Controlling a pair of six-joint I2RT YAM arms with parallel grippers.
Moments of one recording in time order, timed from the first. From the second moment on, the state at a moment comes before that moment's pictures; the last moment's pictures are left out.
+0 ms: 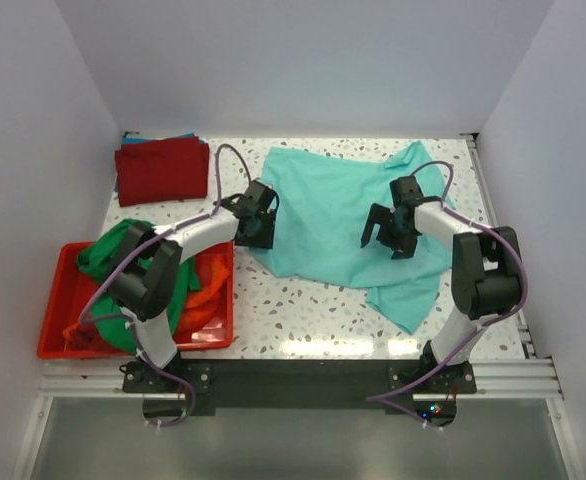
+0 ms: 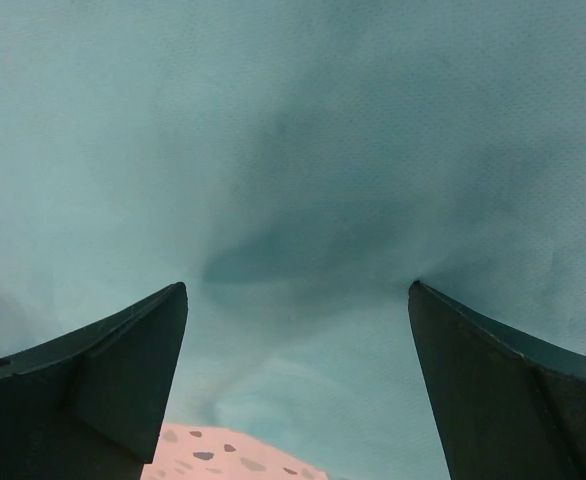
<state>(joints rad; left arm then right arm) -0.55 1.81 1.18 -0.47 -0.15 -0.41 0.16 1.74 1.08 -0.56 -0.07 0.51</state>
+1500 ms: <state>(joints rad) -0.60 1.91 1.43 -0.53 -0.18 -0.49 0.16 1.73 1.22 -0.63 0.02 0.47</state>
